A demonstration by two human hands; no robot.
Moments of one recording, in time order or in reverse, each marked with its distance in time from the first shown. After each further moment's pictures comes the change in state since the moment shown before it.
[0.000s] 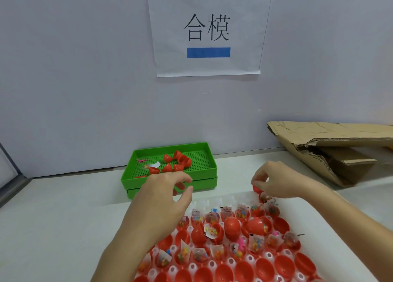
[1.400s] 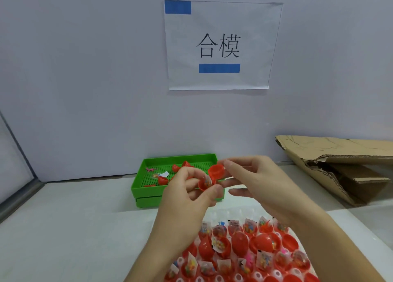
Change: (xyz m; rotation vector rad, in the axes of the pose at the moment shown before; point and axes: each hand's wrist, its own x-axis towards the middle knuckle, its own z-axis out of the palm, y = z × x) left_hand -0.001 0.041 0.002 -0.788 0.048 -0.134; right_hand -0.054 -0.112 -0.024 1.023 0.085 -0.144
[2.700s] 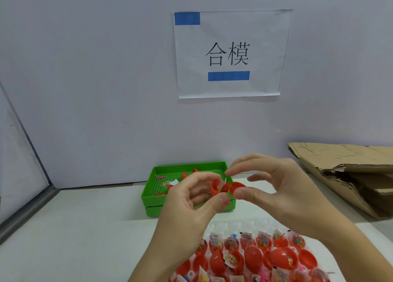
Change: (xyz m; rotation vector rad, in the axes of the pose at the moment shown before) left_hand 0.004 0.001 -0.016 -0.081 -0.083 0.120; right_hand -0.010 -0.009 -0.013 -0.329 -0.043 -0.531
